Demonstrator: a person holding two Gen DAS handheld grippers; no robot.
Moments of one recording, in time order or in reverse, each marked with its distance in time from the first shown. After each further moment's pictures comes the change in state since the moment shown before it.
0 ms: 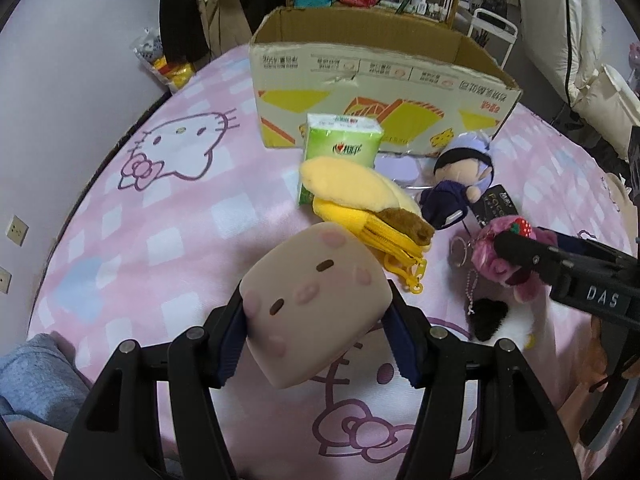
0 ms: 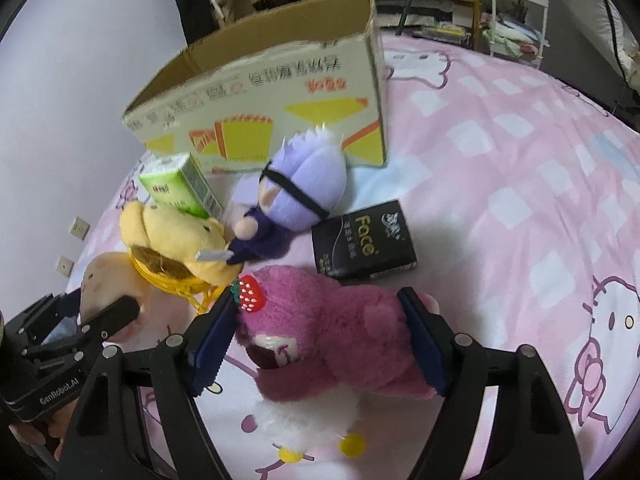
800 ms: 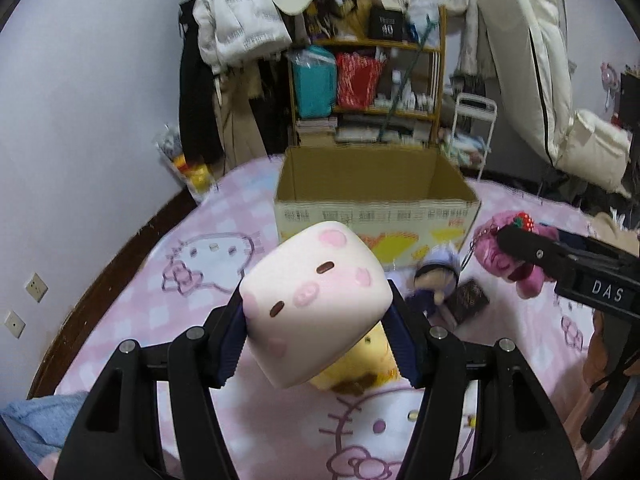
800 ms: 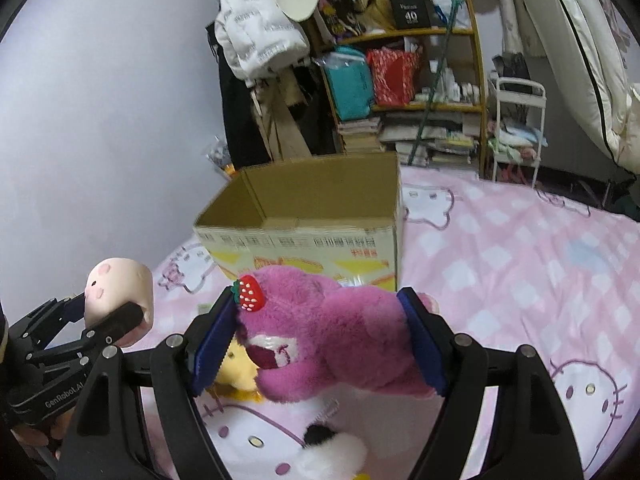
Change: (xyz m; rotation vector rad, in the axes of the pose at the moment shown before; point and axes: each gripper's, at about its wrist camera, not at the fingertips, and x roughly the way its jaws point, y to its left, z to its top) left arm -0.088 0.001 0.019 0.020 -0.382 0.030; right arm -0.092 0.030 0.024 -0.098 -0.380 0.044
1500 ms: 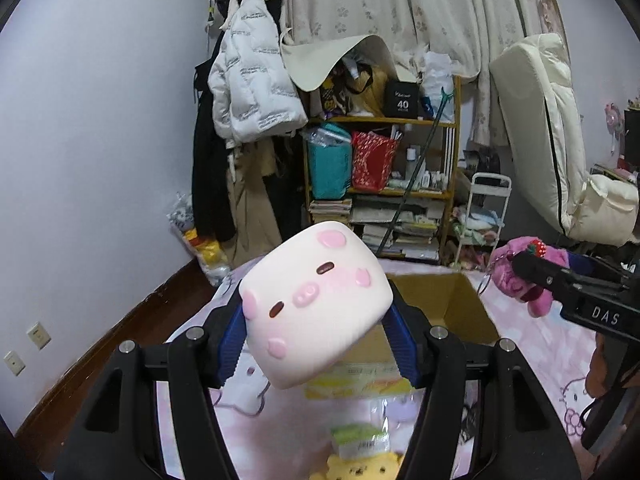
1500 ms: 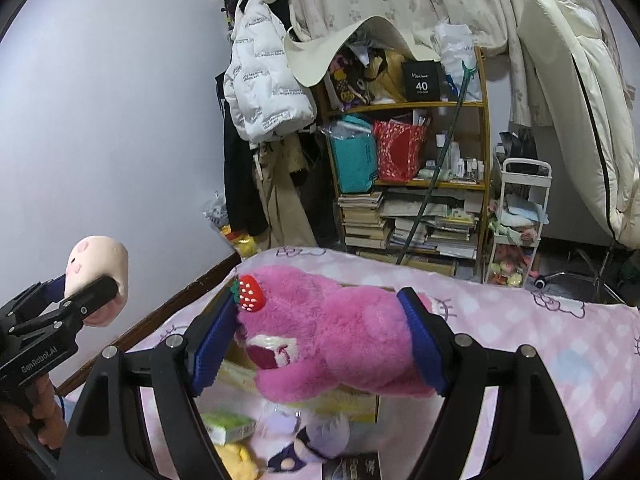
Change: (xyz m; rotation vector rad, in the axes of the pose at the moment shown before) left arm 0.010 0.020 0.107 -0.013 -0.240 0.027; right arm 0.010 0.001 0.100 -0.067 -0.199 -0.018
